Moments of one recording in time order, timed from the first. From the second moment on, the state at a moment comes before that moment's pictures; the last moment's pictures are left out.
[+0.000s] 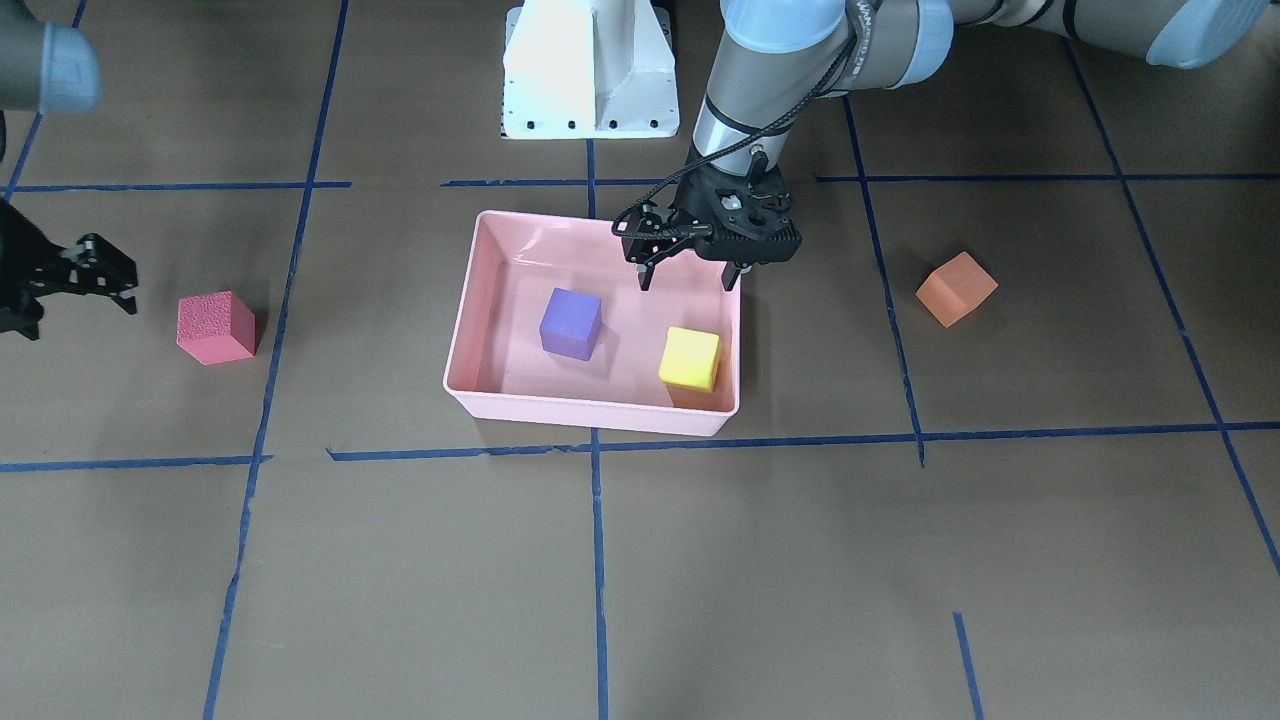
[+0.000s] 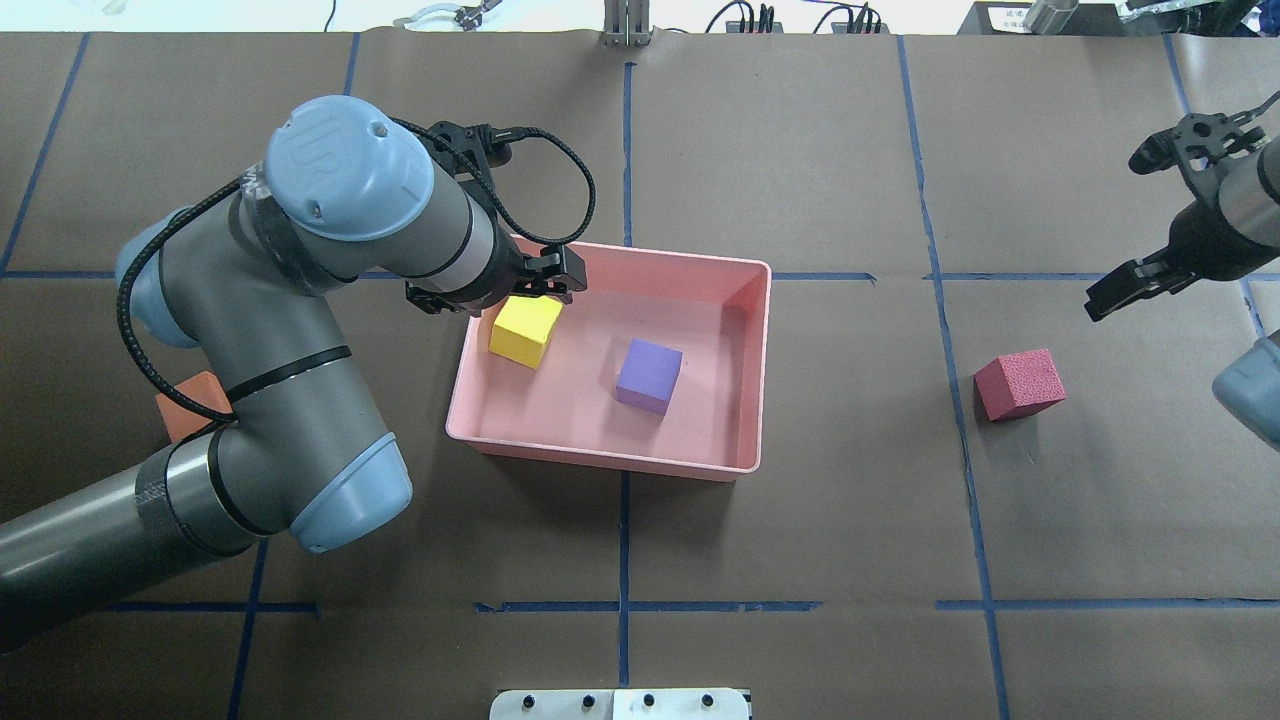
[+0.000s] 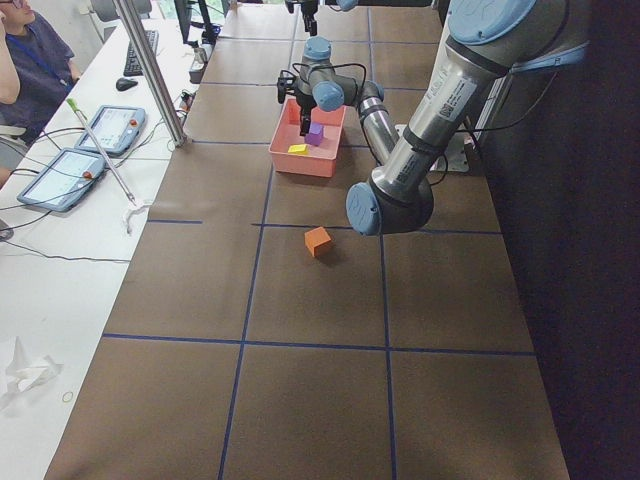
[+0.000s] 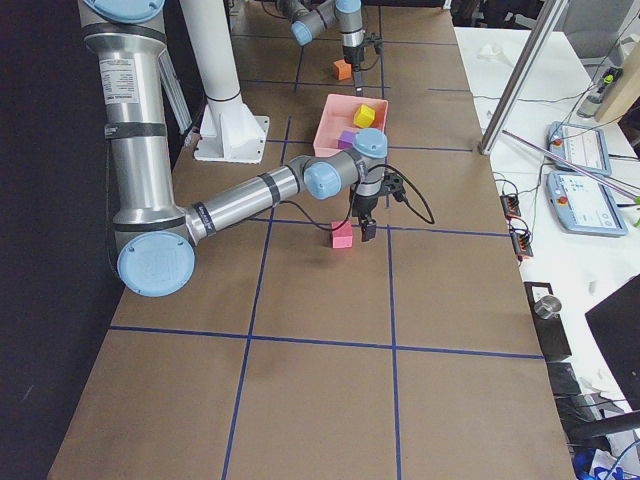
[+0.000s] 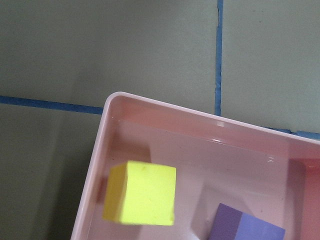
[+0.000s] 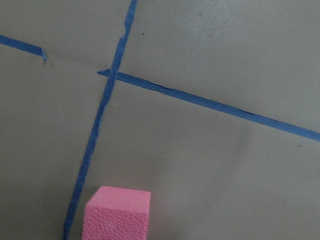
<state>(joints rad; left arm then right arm) -0.62 -2.24 -1.80 -1.63 -1.86 -1.30 1.01 -1.48 1.88 -1.47 2.18 0.46</state>
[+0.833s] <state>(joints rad) -0.62 -2.23 -1.82 -1.63 -1.85 -1.30 0.85 -1.47 1.82 -1.39 2.10 0.71</state>
